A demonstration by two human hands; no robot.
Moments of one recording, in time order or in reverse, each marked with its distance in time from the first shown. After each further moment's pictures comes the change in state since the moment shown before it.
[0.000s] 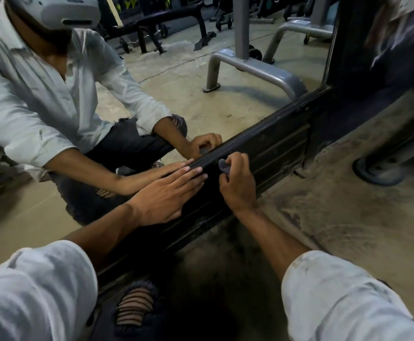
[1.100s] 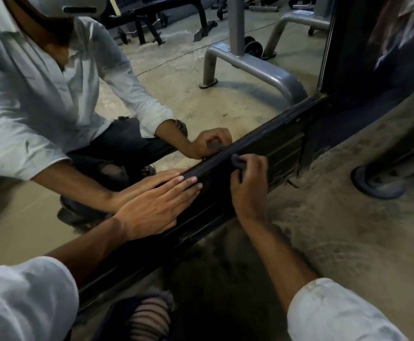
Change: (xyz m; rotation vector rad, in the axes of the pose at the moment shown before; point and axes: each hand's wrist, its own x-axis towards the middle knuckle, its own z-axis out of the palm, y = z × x) left_hand 0.054 -0.005 0.009 0.020 0.000 0.029; right_hand 0.050 0.057 -0.034 0.108 0.138 0.095
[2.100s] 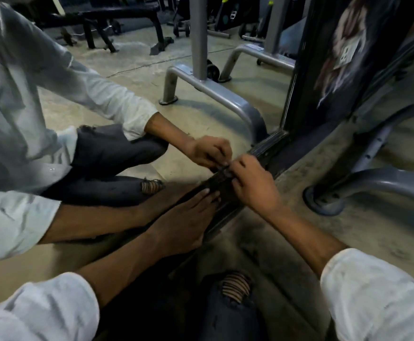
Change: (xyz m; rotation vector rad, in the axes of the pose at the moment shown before) left_hand 0.124 -0.004 -0.009 -0.127 0.105 0.055; right_hand 0.119 0.023 -0.055 -0.534 -0.450 -0.411
